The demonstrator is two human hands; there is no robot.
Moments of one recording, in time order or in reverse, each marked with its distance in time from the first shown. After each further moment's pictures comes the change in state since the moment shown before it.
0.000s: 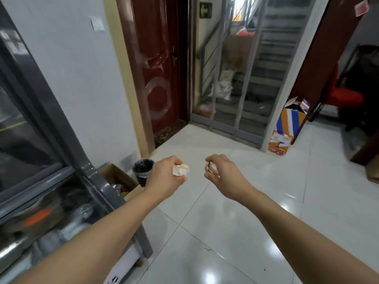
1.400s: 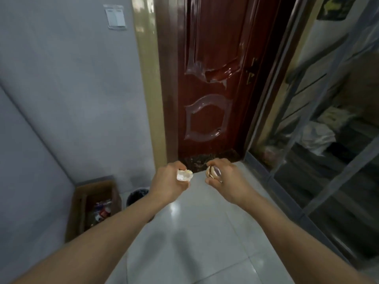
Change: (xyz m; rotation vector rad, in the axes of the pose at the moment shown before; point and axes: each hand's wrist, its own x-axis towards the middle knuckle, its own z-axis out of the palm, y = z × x) left_hand 0.611 0.025 0.146 0.041 0.347 -0.482; right_hand 0.678 0.248 -0.061 -0.020 -0.357 -0.435
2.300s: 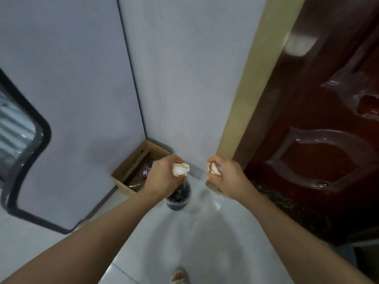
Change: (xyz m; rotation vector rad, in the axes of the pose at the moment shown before) left_hand 0.164 -0.067 0.030 0.003 0.504 -0.689; right_hand 0.320 0.026 0.077 0.089 -0.531 -0.630
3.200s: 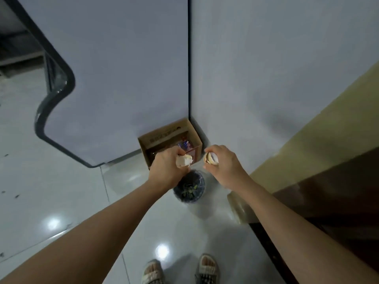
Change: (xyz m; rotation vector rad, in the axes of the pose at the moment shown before) left_hand 0.174 0.006 0.116 0.056 0.287 -0.554; right_hand 0.269 0.121 0.033 0.107 -0.457 -0.427
